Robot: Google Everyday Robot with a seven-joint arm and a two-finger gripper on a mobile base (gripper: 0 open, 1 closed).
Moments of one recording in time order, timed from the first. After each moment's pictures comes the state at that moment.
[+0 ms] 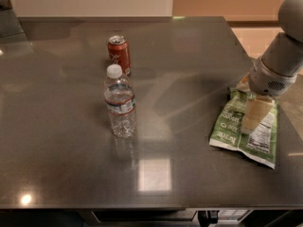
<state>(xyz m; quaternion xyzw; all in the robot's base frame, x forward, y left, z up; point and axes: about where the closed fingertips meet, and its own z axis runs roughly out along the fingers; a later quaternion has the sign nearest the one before) 0.517 -0.258 0.822 -0.63 0.77 0.05 0.08</state>
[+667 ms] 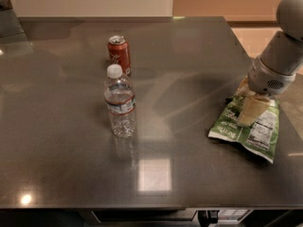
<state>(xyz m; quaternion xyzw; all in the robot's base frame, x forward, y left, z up) 0.518 -0.257 0.821 -0.63 0.77 0.05 0.08</state>
